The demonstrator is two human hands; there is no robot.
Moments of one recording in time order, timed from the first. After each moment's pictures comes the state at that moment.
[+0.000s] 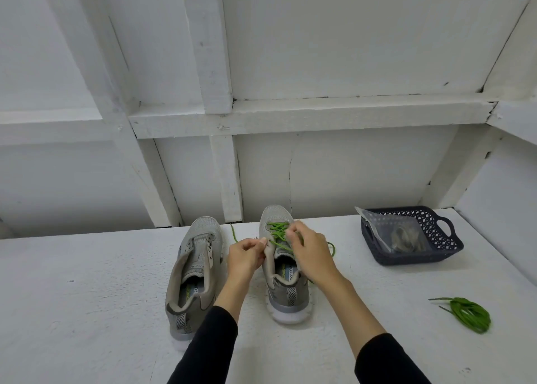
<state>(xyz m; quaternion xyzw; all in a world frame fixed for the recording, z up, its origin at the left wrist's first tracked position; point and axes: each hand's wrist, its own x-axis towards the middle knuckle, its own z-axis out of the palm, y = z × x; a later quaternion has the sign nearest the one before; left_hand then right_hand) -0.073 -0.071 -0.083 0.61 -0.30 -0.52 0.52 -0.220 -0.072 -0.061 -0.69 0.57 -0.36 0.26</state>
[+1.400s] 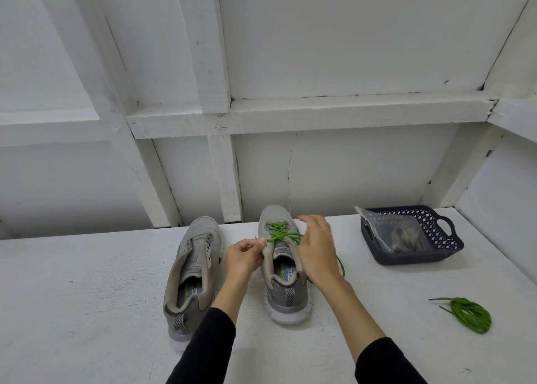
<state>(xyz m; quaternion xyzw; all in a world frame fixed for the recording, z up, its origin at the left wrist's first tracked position) -0.072 -0.069 -0.085 0.60 -0.29 -0.53 0.53 -0.221 -0.071 -0.057 -0.65 0.63 -0.38 0.17</state>
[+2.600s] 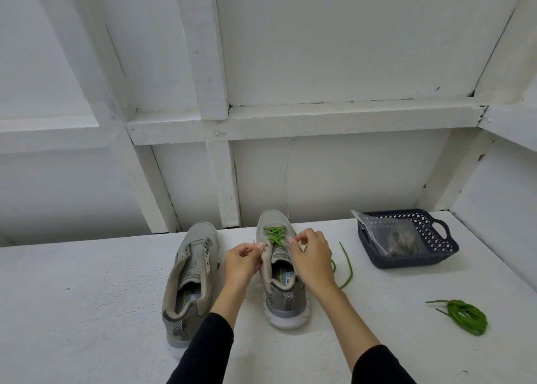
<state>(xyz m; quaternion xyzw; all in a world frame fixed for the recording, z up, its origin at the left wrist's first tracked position) -0.073 -0.070 -0.088 0.60 -0.31 -0.51 0.52 -0.218 -0.068 -0.072 -0.60 0.65 -0.39 0.25</state>
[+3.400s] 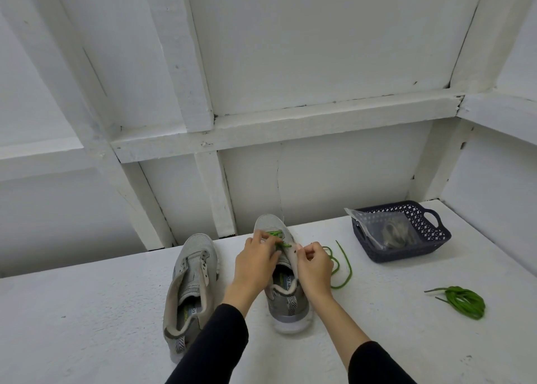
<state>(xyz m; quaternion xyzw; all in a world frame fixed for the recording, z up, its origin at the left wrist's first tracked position) -0.081 -0.094 -0.085 0.60 -0.77 -0.10 0.19 -0.210 -0.061 -0.088 -0.42 0.67 -0.53 0.32</state>
